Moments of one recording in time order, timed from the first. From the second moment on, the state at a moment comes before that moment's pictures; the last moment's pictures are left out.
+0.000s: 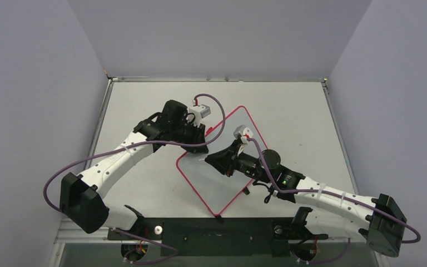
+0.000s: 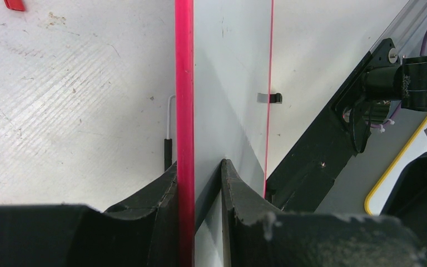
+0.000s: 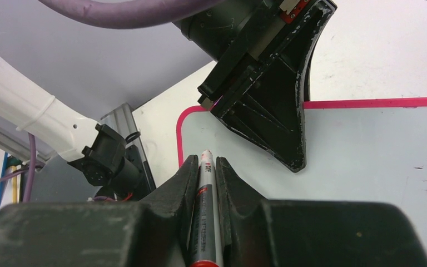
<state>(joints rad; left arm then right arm) -0.61 1.38 1.20 -0.65 0.42 -0.18 0.99 1.01 0.59 0.43 -0.15 0.38</state>
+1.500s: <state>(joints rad) -0.61 1.38 1.20 -0.65 0.41 -0.18 0.99 1.03 0.58 0.43 -0.11 0.36</state>
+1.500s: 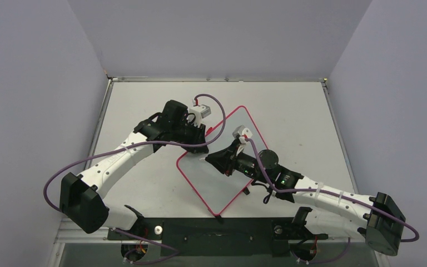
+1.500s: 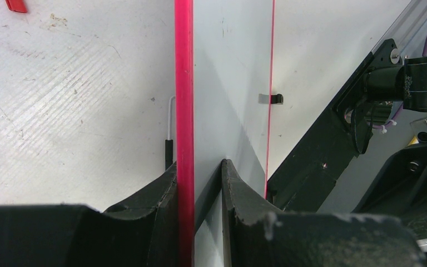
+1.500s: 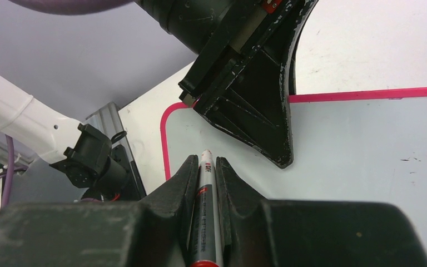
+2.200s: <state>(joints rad) -0.61 1.38 1.20 -0.65 0.41 -0.18 0.99 1.03 0.58 0.43 -0.11 0.35</state>
